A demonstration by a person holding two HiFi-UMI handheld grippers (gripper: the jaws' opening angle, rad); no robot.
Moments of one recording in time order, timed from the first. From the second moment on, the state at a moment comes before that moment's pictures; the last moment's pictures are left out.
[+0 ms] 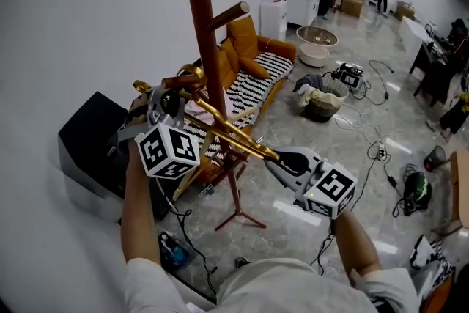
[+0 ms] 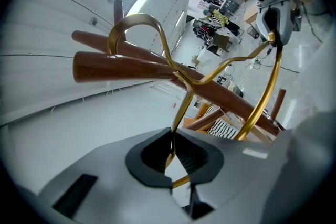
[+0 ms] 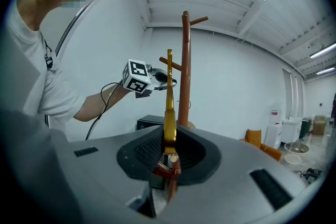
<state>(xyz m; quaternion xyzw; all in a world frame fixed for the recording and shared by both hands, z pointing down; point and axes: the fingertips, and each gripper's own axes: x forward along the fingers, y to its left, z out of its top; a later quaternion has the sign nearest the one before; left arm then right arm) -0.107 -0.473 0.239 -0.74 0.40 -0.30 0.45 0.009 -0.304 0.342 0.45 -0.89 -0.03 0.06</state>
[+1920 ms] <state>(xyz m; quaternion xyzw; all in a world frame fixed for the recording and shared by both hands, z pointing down) -0.092 -0.498 0.283 -0.72 0.42 -0.28 0.47 0.023 -0.331 0.382 0.49 -0.86 -0.06 0.11</state>
